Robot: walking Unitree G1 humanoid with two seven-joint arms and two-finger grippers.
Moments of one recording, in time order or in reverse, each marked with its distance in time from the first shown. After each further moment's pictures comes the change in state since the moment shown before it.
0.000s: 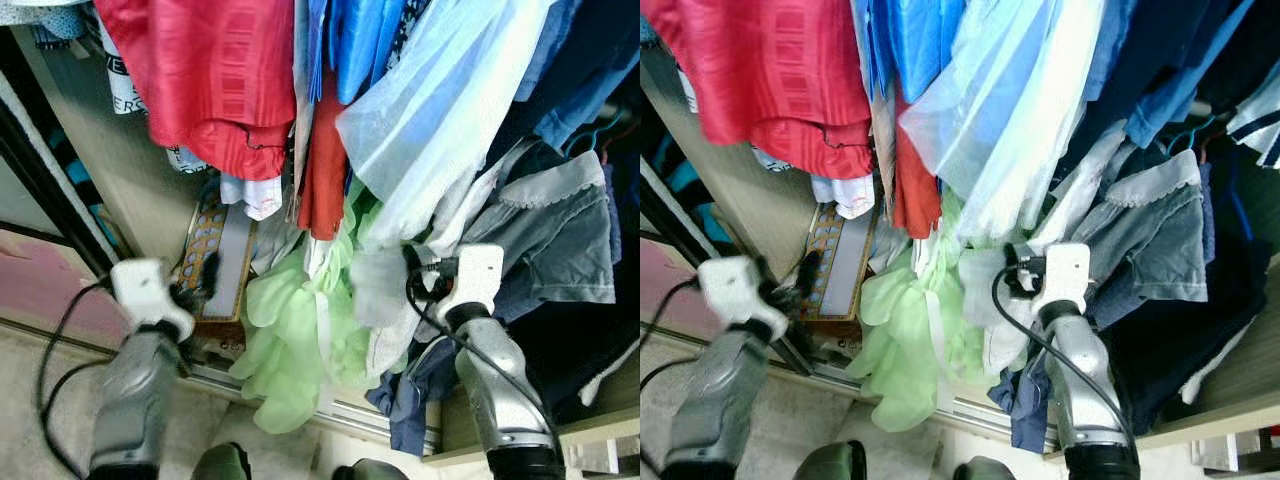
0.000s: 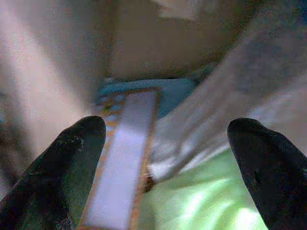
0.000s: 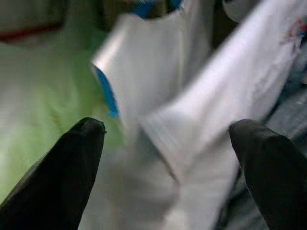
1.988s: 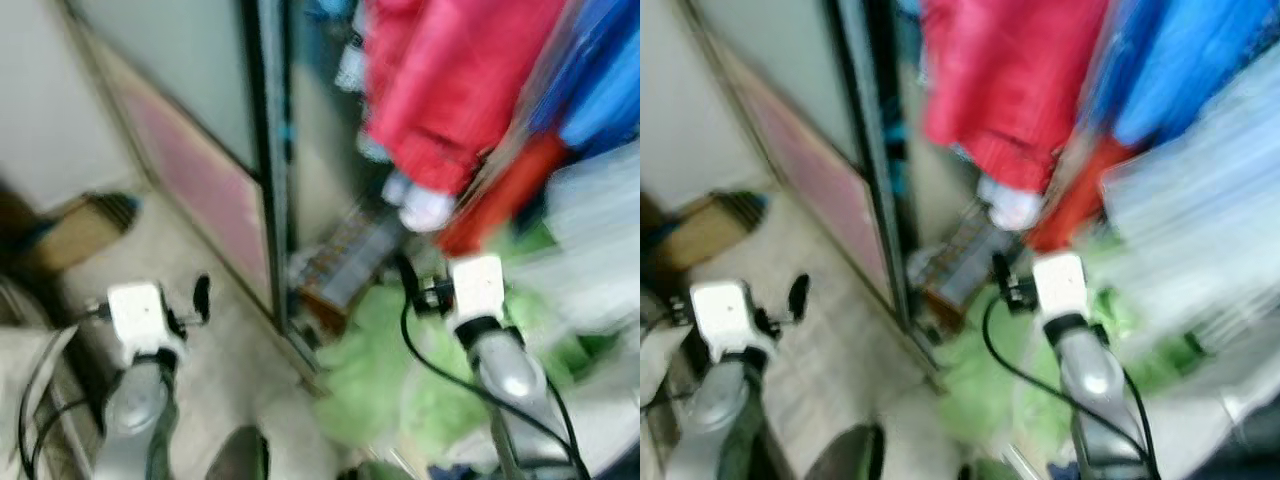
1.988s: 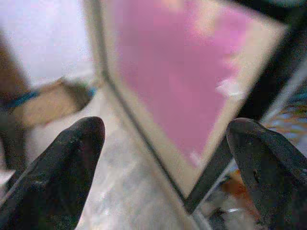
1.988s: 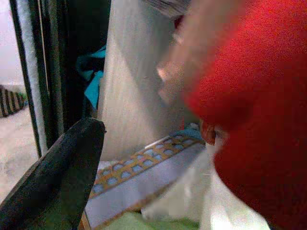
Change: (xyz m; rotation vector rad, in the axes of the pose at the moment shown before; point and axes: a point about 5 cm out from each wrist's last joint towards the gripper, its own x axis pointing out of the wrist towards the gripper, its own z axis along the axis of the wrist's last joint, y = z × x) left arm -0.037 0.007 -0.012 0.121 0.068 0.219; right arm -0.025 0.004 0.003 -0.204 -0.068 0.084
